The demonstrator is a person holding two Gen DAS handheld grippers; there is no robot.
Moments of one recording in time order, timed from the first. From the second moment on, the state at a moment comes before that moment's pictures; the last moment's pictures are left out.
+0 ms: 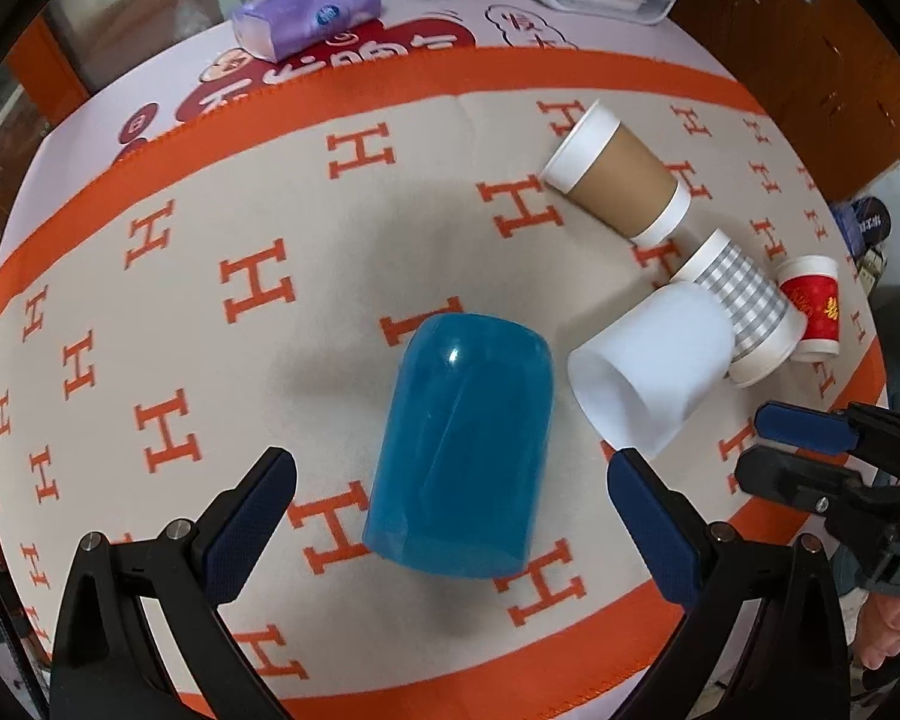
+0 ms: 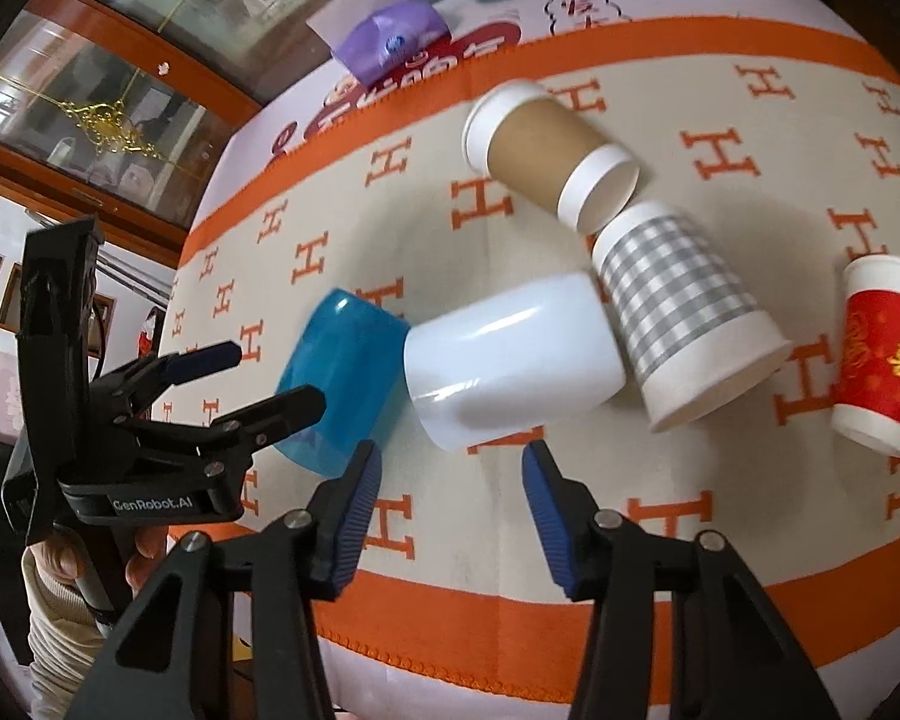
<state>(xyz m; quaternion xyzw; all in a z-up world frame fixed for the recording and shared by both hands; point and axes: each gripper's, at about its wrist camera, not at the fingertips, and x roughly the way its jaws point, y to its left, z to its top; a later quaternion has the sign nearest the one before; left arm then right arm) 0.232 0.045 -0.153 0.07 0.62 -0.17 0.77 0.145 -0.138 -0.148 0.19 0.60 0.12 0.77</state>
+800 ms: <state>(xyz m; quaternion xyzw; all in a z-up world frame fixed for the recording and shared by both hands) 0.242 0.027 -0.195 0.10 0.65 -0.16 0.74 0.143 -0.141 -0.170 0.20 0.63 0.12 0.74</state>
